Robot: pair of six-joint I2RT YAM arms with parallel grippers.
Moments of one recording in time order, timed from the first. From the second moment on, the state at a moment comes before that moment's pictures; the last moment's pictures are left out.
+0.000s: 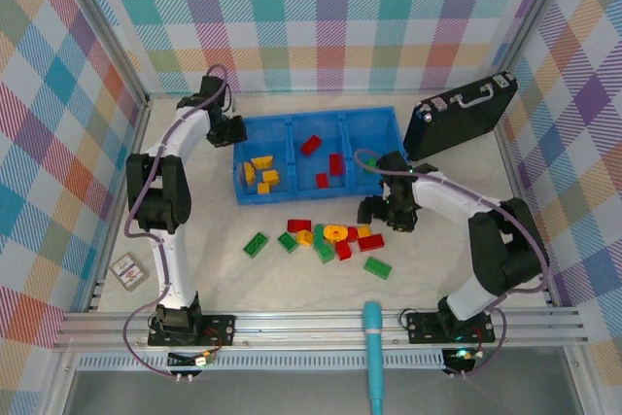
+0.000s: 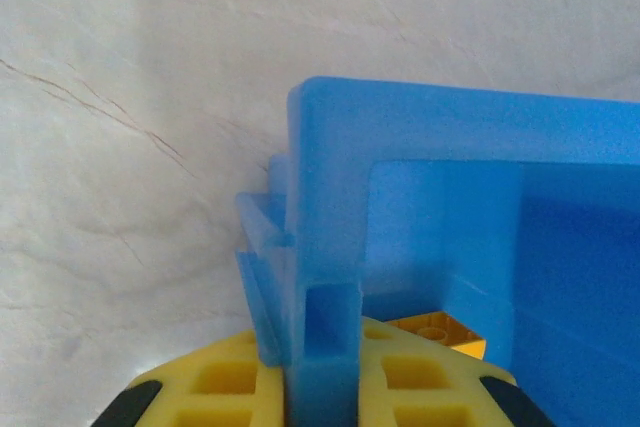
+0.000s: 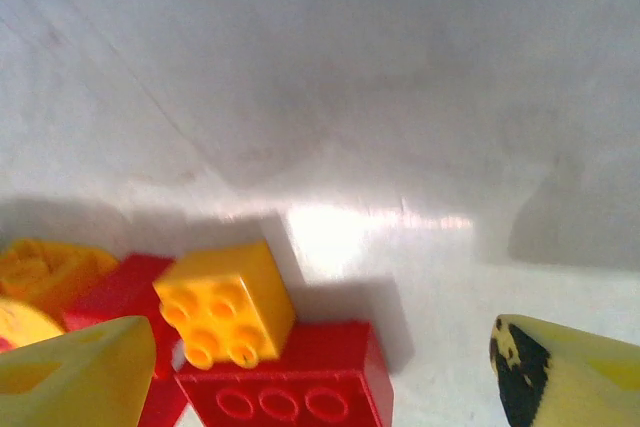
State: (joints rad) left arm -0.08 2.11 1.82 -0.81 0.16 -0.30; right arm 0.43 1.59 0.98 -0.79 -0.19 0.51
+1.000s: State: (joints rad) left arm -0.05 1.86 1.99 -0.83 0.29 -0.13; right arm 0.47 1.29 0.82 -0.76 -0.26 -0.82
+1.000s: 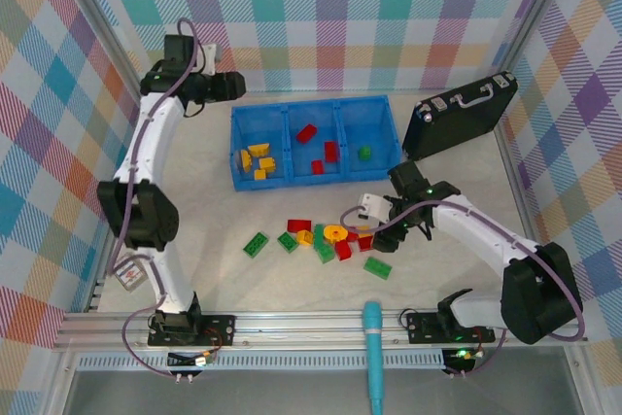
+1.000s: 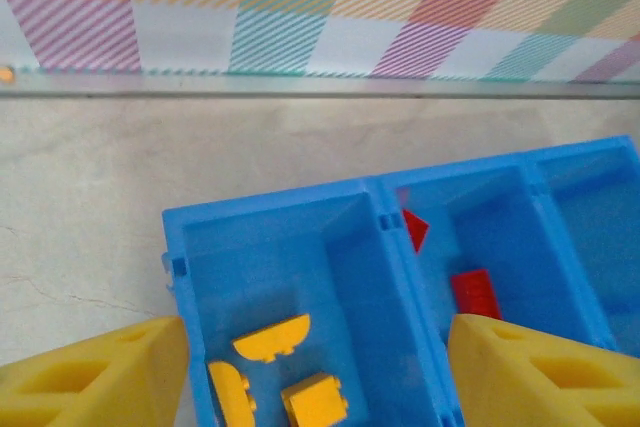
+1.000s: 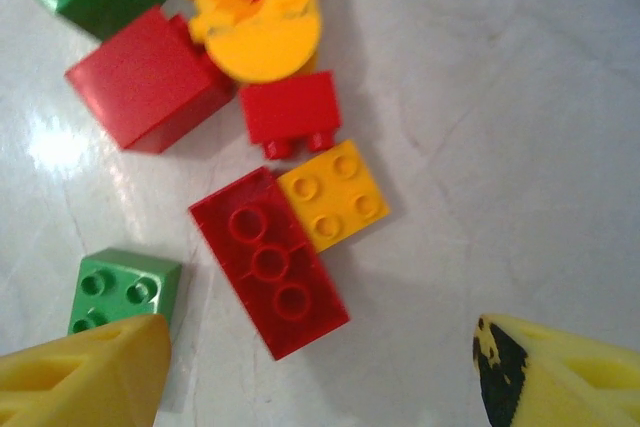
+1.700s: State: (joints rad) left arm -0.05 1.35 1.69 -0.95 0.19 0.07; right arm 0.52 1.46 0.78 -0.65 -0.20 -0.96
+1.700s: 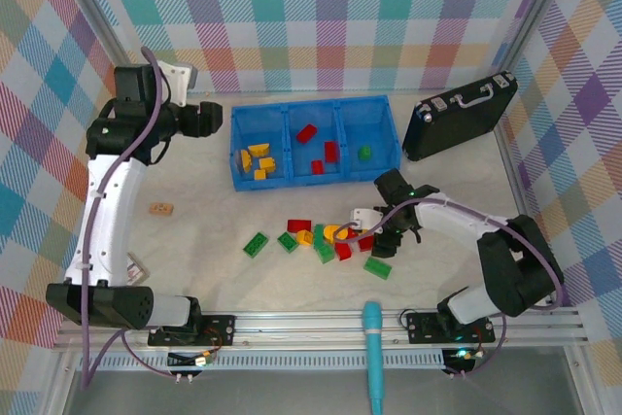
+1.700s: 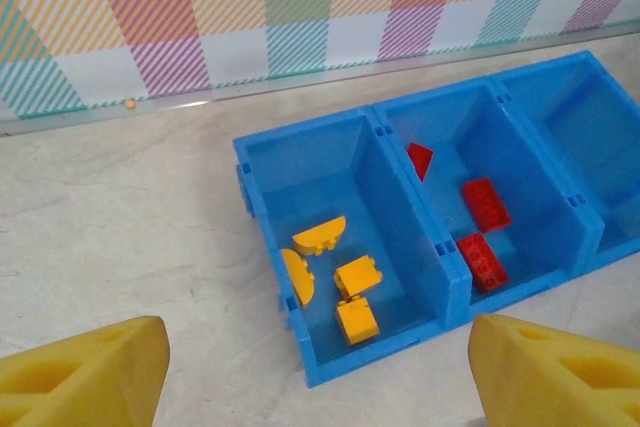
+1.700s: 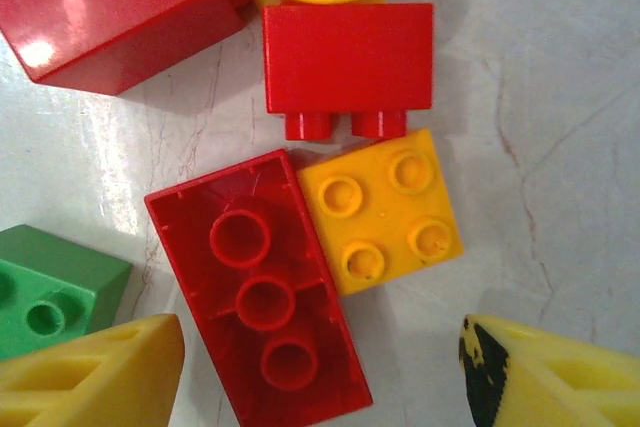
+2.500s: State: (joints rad) left arm -0.05 1.29 1.53 -0.95 0.15 0.11; right arm 0.53 1.38 1.01 -0.79 -0.18 -0.94
